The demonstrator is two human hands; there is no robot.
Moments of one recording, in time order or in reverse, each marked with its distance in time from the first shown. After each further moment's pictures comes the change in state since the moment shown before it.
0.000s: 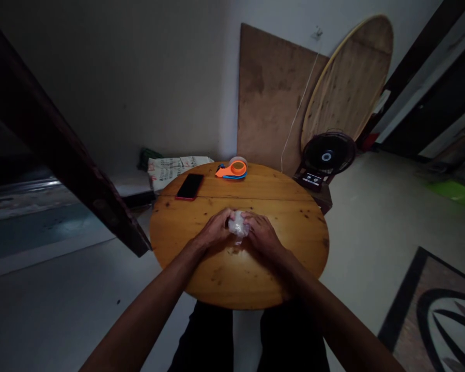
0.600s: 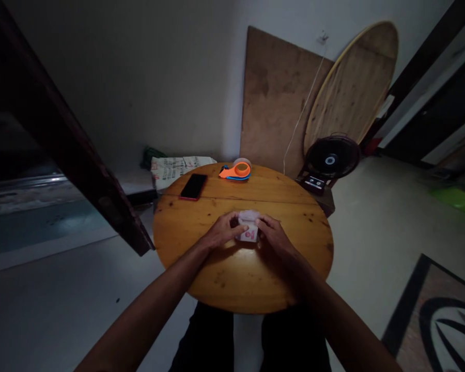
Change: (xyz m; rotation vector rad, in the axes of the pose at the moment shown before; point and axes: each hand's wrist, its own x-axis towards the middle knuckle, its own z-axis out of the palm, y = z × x) left_hand 0.004 0.011 0.005 -0.548 -0.125 -0.116; right_hand 0.011 -0.012 -0.019 0.820 0.058 0.706
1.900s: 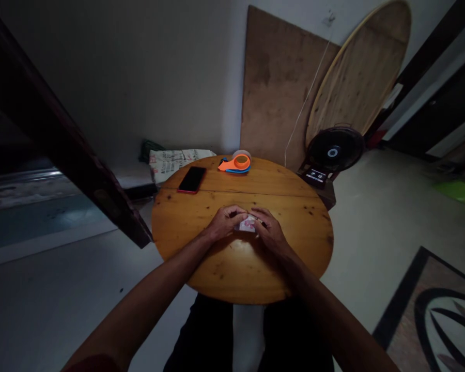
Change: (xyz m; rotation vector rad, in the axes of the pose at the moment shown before) left_hand 0.007 -0.006 0.006 0.064 0.103 0.011; right_hand -0.002 0.021 0.001 -0.382 0.051 -0.396
